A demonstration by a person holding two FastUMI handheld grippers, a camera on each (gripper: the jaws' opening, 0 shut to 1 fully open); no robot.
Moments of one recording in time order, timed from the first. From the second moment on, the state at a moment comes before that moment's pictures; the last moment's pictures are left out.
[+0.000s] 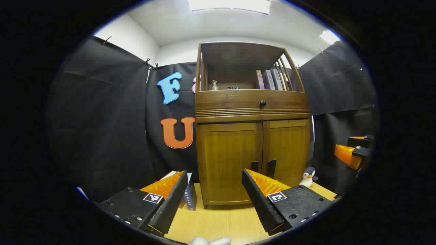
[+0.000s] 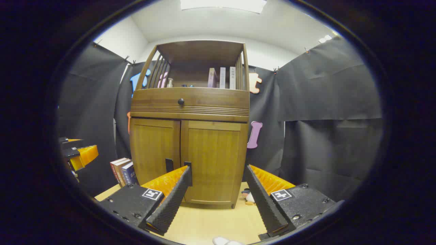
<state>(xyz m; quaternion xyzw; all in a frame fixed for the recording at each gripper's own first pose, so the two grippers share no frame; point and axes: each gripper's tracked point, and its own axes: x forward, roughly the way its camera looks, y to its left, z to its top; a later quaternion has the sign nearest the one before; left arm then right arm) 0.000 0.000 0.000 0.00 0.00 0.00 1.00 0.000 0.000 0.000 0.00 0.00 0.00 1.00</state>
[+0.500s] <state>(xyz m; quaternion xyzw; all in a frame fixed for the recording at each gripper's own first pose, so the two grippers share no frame) -0.002 0.016 0.002 0.02 0.00 0.00 1.00 0.001 0.011 -0.010 0.01 0.01 0.00 1.00</state>
